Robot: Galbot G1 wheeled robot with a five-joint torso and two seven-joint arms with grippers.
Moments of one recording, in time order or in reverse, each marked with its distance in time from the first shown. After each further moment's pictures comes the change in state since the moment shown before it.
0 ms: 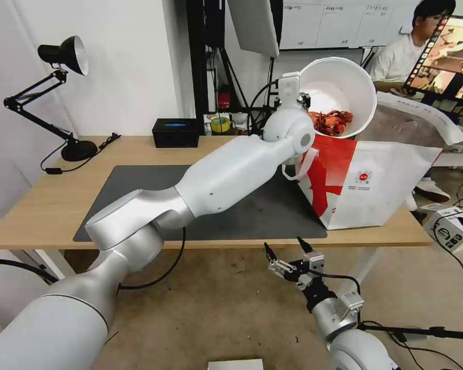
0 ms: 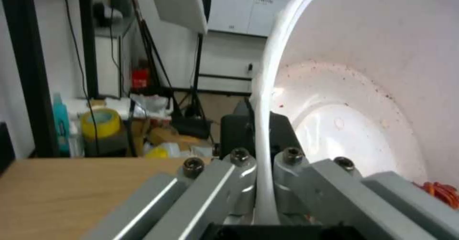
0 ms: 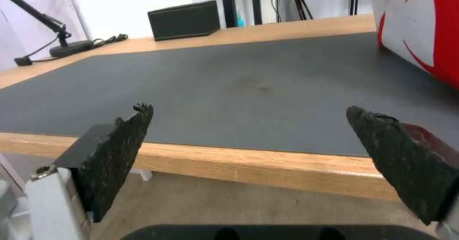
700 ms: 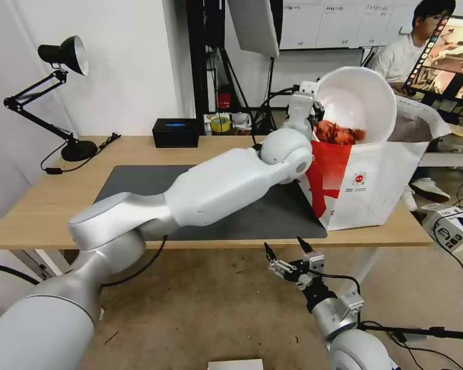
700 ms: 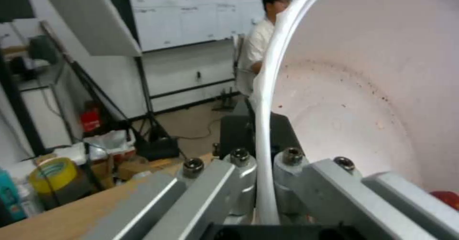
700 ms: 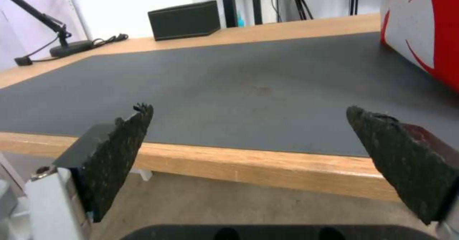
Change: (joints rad) left arm -0.014 0.118 0.143 -0.177 0.064 0.050 0.197; right arm 0.000 0.000 0.000 0.000 0.000 0.000 0.000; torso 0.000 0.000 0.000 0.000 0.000
